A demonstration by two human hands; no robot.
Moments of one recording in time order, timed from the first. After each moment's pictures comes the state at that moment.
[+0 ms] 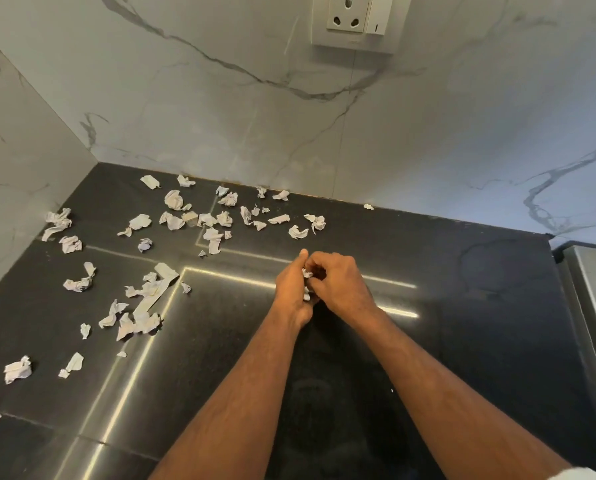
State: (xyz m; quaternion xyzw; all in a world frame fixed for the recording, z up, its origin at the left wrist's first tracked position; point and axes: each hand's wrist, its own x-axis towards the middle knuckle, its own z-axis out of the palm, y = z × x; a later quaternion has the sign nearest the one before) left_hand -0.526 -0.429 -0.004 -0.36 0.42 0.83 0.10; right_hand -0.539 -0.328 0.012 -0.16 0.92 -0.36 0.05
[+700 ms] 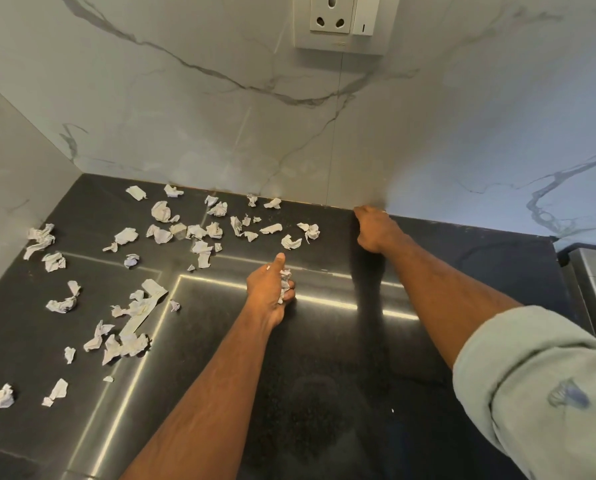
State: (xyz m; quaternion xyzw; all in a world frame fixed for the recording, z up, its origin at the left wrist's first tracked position) left_hand -0.558 -0.461 -0.016 -0.39 0.46 0.80 0.06; right_hand -0.699 -0.260 -0.006 -0.11 0.97 -0.13 0.17
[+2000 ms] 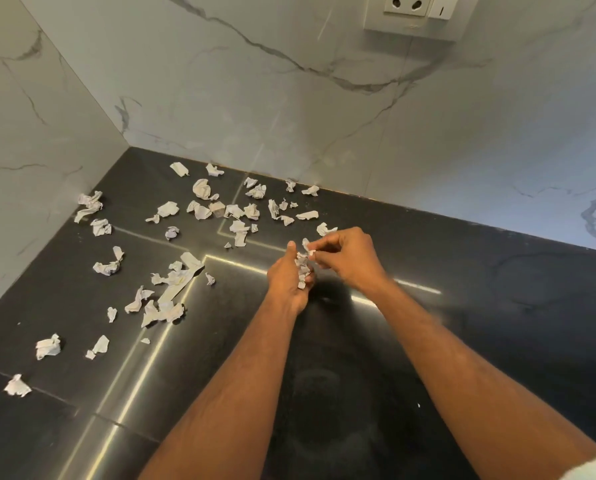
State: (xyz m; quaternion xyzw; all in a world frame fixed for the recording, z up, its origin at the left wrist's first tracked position) left_hand -0.542 -0.484 -0.014 -0.43 0.35 0.83 0.02; right_hand -0.582 -0.365 0.026 -0.10 0.83 -0.51 0.18
